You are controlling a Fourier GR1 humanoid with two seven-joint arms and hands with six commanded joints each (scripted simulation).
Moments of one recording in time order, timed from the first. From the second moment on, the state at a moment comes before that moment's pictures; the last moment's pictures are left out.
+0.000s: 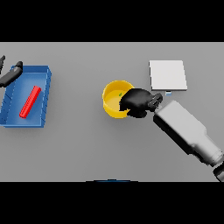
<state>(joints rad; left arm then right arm) -0.57 0.89 -0.58 -1.11 0.44 0.25 0.33 -0.71 -0.36 0.68 -1.16 0.88 0.49 -0.24</state>
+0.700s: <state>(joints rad) -0.56 0.90 -0.58 -1.14 0.43 0.26 0.34 -0.73 -0.49 0.52 -1.29 0.86 0.52 -0.14</state>
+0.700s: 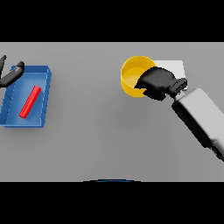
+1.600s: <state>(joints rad) -0.56 0.92 -0.58 -1.16 0.44 0.27 0.39 -0.83 -0.50 0.38 -0.77 0.92 0.25 -0.22</state>
